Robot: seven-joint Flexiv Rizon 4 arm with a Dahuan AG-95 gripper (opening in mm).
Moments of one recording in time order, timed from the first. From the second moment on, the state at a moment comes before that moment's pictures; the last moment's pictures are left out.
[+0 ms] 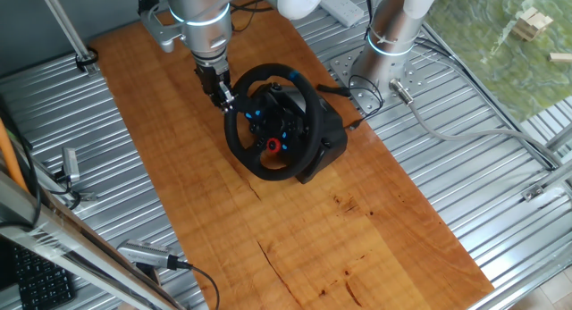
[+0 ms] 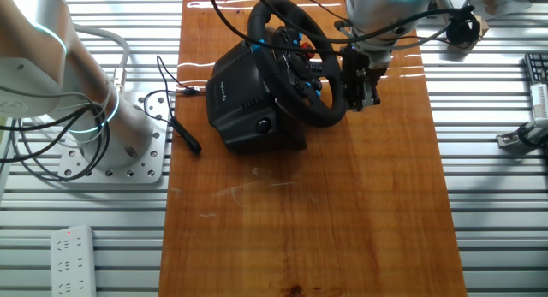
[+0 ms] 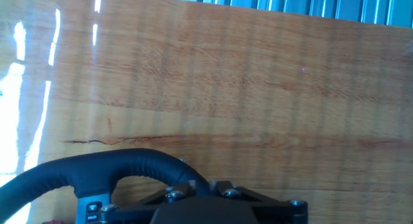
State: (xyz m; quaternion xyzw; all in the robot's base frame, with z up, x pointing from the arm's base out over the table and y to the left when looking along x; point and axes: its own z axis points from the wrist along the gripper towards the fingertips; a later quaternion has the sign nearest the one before) arm 0.500 0.000 0.170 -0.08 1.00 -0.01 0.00
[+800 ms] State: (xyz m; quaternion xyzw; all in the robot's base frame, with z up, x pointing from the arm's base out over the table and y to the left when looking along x) arm 0.499 0.000 0.171 -0.08 1.00 -0.01 0.01
